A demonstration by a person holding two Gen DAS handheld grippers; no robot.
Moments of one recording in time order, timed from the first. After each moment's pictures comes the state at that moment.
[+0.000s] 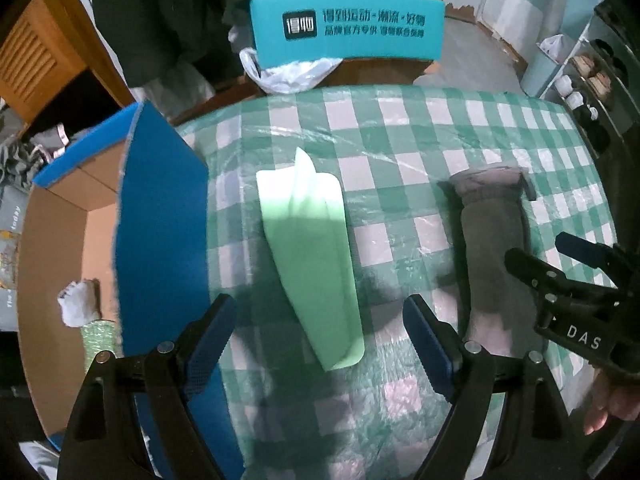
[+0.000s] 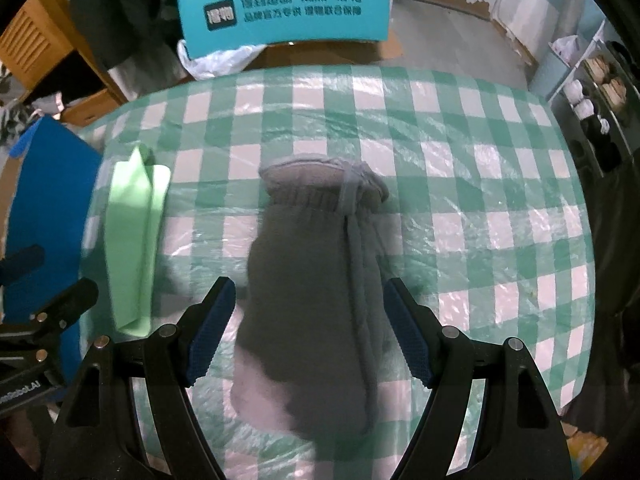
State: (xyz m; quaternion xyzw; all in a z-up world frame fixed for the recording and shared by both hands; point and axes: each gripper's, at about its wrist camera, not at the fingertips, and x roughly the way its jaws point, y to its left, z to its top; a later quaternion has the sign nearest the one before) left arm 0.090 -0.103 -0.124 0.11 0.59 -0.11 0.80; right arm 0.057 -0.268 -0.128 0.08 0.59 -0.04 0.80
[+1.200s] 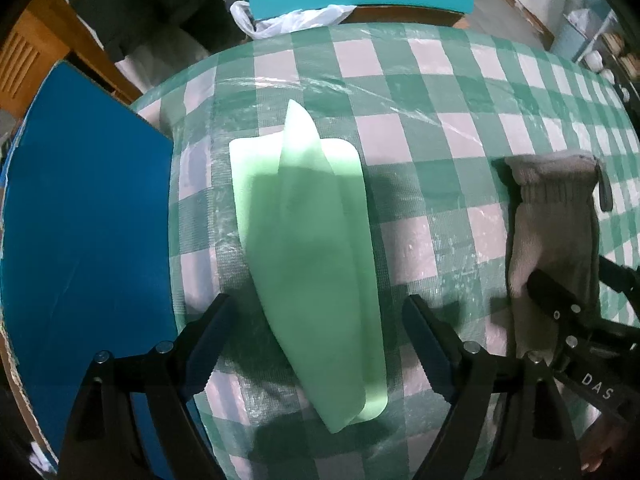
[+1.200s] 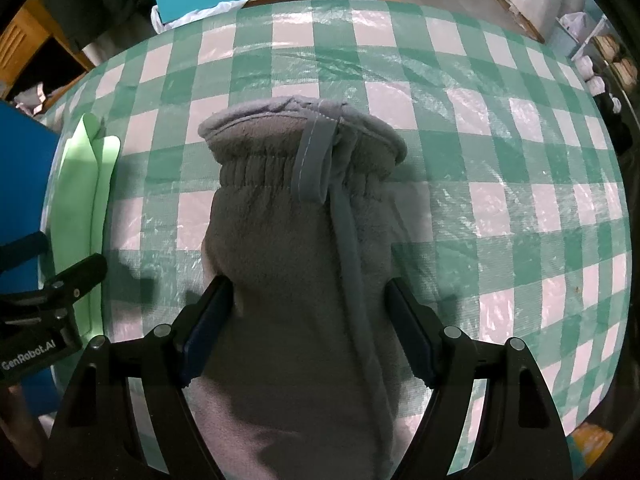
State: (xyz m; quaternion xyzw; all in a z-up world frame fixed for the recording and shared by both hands) left arm 0.123 -0.121 -0.193 0.15 0.62 -0.08 0.76; right arm 0.064 -0.281 -0.192 0.09 0.63 -0.04 0.77
